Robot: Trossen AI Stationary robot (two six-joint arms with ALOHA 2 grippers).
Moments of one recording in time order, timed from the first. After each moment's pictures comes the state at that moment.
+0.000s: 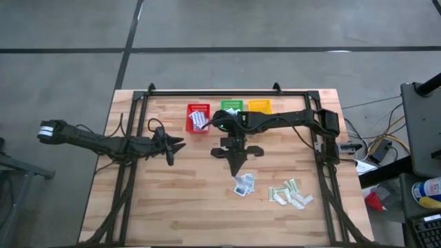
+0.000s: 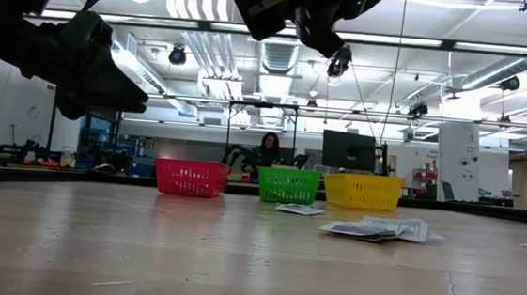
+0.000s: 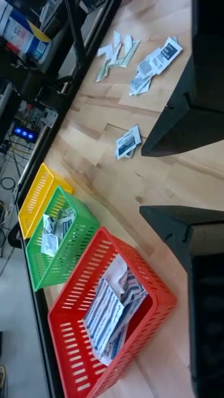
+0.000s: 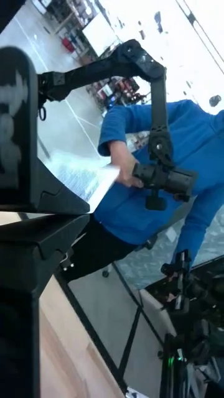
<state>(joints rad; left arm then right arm) -0.12 0.64 0.13 0.23 -0.46 -0.49 -0.11 1.96 1.53 -0.36 -1.57 -0.26</state>
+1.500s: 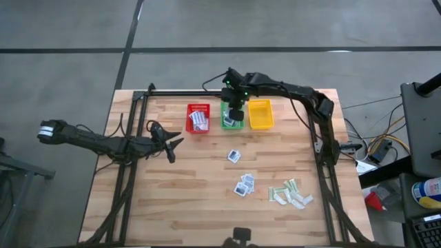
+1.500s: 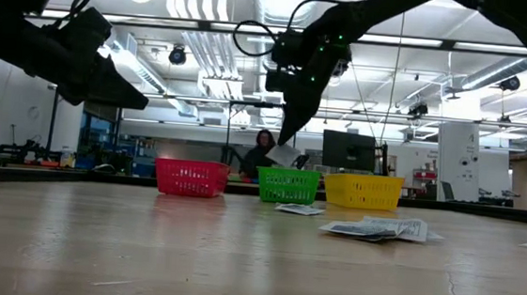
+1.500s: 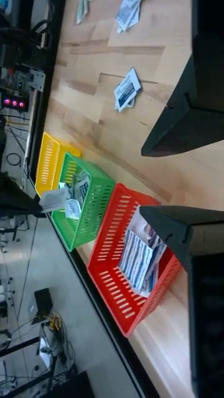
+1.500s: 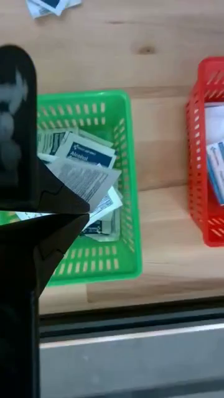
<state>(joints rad) -0.12 0.64 0.13 0.23 -0.62 -0.22 -0.50 2.07 1.80 -0.86 -0.11 -0.40</state>
